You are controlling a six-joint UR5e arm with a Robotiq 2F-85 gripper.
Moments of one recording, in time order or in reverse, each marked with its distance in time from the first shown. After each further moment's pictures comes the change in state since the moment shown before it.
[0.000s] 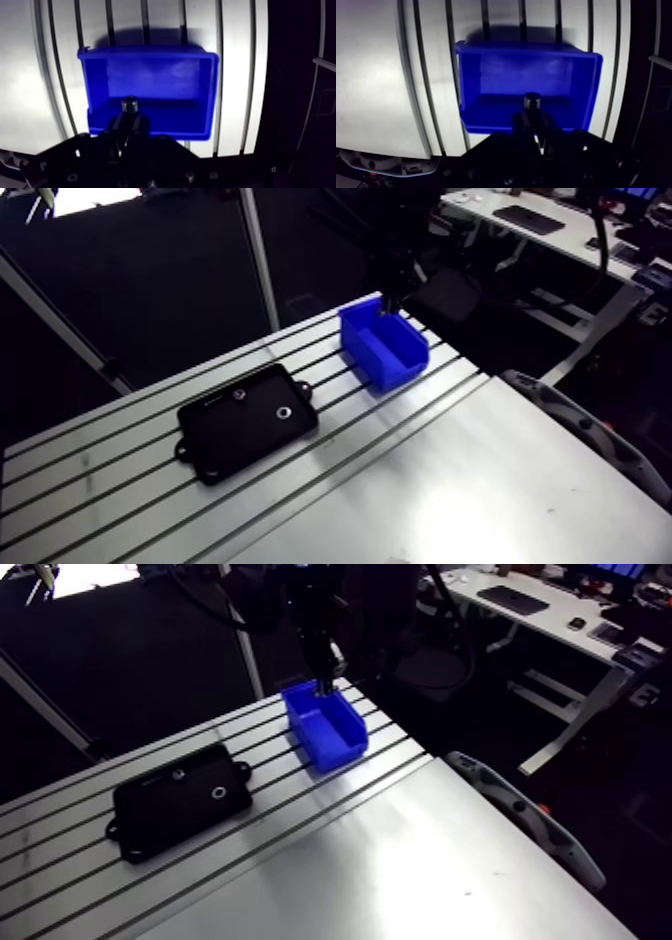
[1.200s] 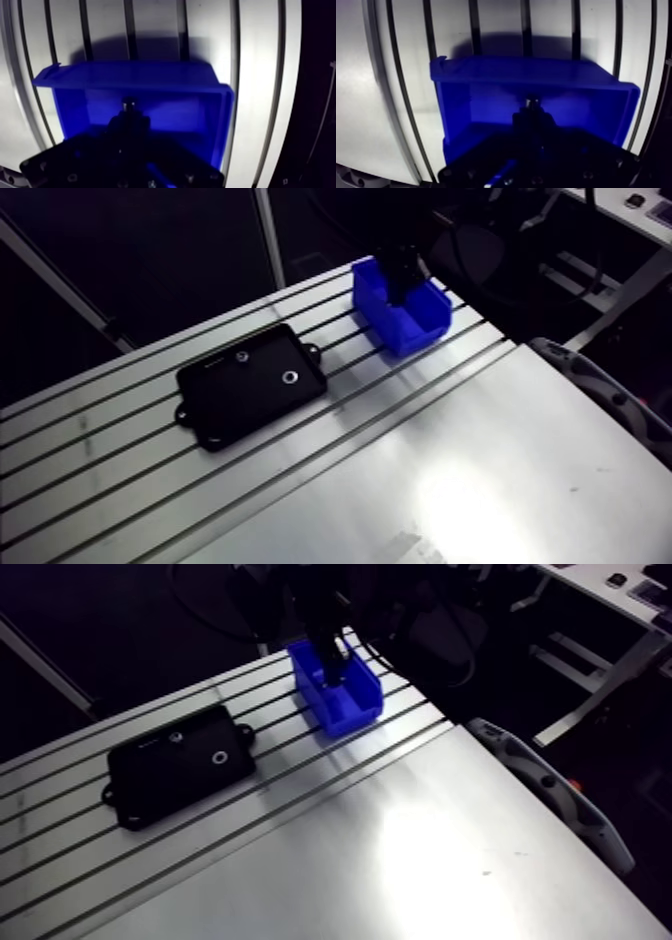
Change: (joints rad) arm 0.030 0.128 0.012 -0.089 -0.046 0.037
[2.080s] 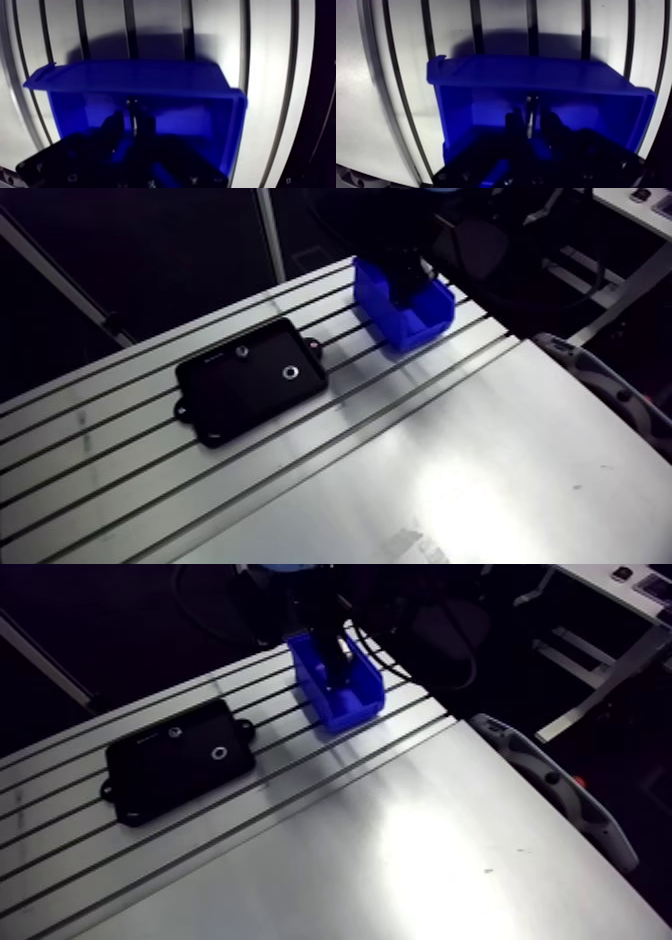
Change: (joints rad) arm 0.003 0.016 0.014 -0.027 -0.026 0.005
